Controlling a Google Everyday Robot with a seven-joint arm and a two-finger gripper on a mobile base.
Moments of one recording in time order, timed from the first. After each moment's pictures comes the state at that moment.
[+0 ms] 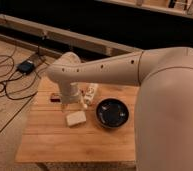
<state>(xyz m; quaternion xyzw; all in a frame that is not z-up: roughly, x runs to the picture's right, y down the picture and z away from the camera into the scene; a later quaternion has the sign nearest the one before) -0.108 0.102 0.703 -0.26 0.23 0.64 0.68</state>
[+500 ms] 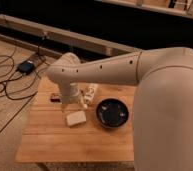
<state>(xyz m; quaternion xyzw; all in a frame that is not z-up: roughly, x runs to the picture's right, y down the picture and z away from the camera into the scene) -0.113 0.105 0.718 -0.26 0.23 0.63 0.69</state>
